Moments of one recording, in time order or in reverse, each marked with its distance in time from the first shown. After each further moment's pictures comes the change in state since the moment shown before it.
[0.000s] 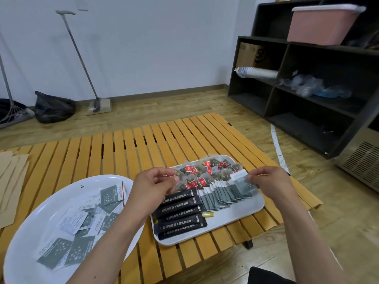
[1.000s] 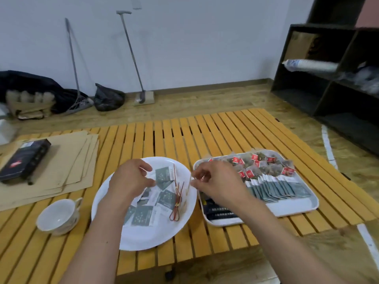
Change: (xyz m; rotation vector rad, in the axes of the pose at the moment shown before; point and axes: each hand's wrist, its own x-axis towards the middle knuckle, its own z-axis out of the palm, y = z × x) left_hand -0.006 -0.035 -0.156 0.673 0.263 -0.133; right_hand -0.121 -0.082 0.155 -0.347 -0.420 -0.821
